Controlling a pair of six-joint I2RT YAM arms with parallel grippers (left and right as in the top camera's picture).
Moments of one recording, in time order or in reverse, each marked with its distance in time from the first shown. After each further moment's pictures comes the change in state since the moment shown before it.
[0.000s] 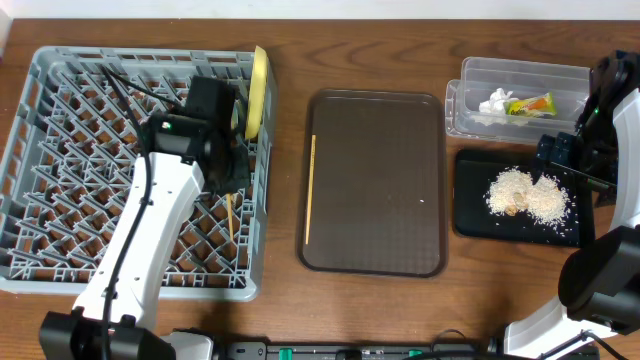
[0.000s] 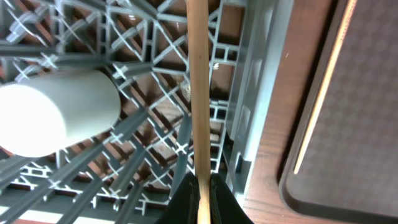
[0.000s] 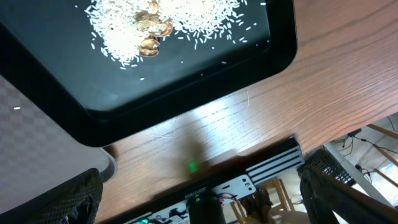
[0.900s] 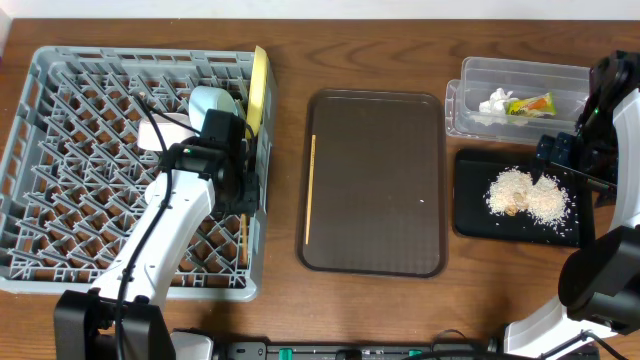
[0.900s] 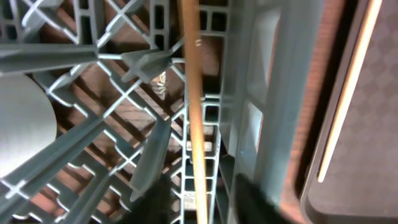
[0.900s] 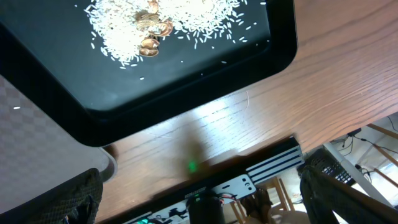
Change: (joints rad) left arm 0.000 0.000 -0.268 0.245 0.073 0.081; right arm 0.000 0.000 0.000 -0.002 0.000 0.000
